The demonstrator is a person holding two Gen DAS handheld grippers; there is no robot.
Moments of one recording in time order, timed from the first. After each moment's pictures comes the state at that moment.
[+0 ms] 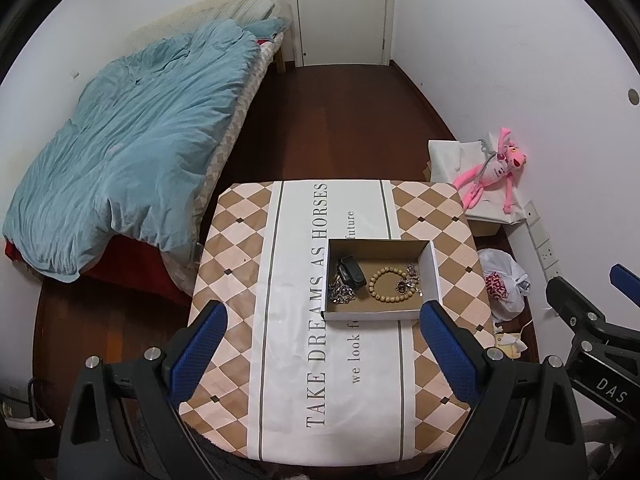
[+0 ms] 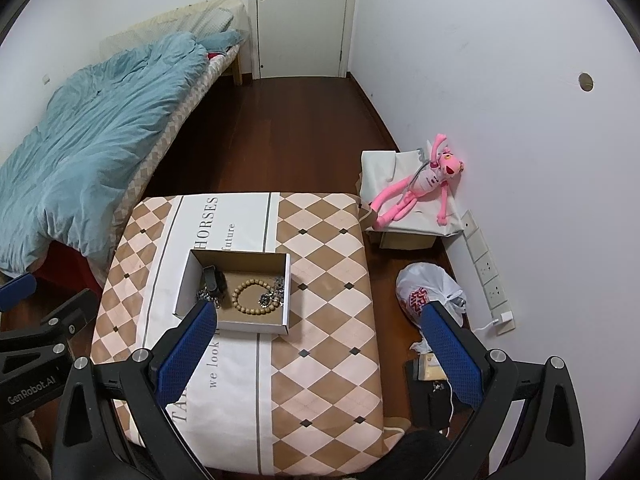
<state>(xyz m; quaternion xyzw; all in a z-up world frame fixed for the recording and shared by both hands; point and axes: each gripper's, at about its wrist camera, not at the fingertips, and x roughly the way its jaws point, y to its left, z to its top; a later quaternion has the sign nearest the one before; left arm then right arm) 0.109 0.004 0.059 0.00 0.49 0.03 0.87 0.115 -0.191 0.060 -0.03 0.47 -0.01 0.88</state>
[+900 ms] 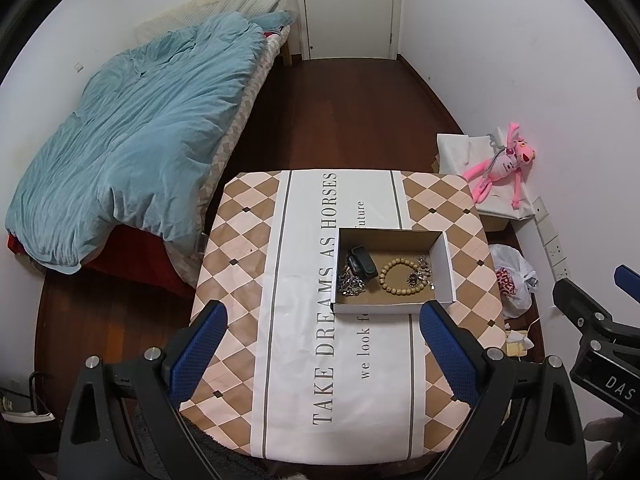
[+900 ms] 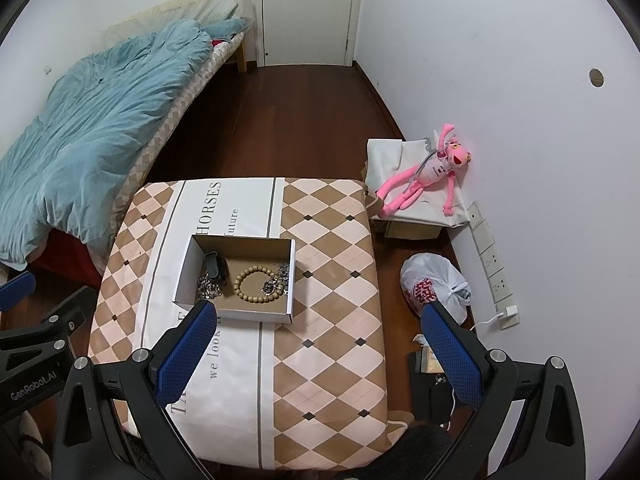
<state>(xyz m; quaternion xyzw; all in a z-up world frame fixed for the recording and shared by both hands) 0.110 0.011 0.044 0.00 0.50 0.04 0.87 0.116 -0.181 0.046 -0.03 0.49 -0.01 0.87</state>
